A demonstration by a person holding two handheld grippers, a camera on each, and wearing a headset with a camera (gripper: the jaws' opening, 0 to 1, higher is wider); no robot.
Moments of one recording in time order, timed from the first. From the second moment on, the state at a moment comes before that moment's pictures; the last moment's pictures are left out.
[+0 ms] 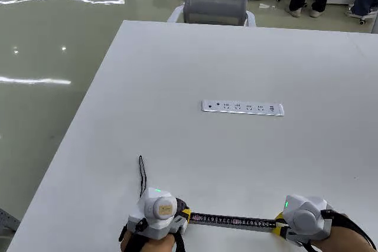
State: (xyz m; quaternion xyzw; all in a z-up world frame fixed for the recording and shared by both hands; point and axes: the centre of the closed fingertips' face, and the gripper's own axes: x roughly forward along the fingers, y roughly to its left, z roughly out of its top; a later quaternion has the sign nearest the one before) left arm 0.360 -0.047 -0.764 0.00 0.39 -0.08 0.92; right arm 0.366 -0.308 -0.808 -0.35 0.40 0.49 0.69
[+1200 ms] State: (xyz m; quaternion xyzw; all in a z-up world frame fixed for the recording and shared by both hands) left arm 0.362 -0.047 -0.765 0.00 0.39 -0.09 0.92; right arm 0.363 -0.278 -0.808 -0.35 0.39 0.50 0.69
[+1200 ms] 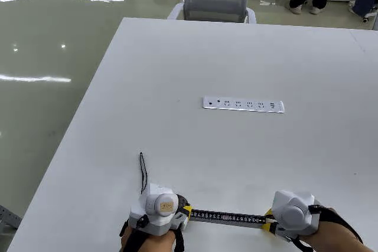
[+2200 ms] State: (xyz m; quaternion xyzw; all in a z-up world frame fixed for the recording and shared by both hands) left arm 0.361 -0.048 -0.763 0.01 0.39 -0.08 0.92; right arm 0.362 -0.257 -0.808 -0.35 0.39 0.51 0.68
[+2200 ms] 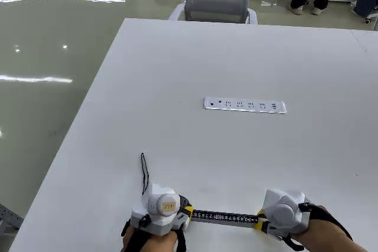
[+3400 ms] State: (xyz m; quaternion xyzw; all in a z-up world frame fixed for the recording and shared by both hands) left arm 0.362 -0.048 -0.764 0.01 0.39 -0.08 0.92; right arm 0.361 -0.223 -0.808 -0.34 0.38 0.52 0.68
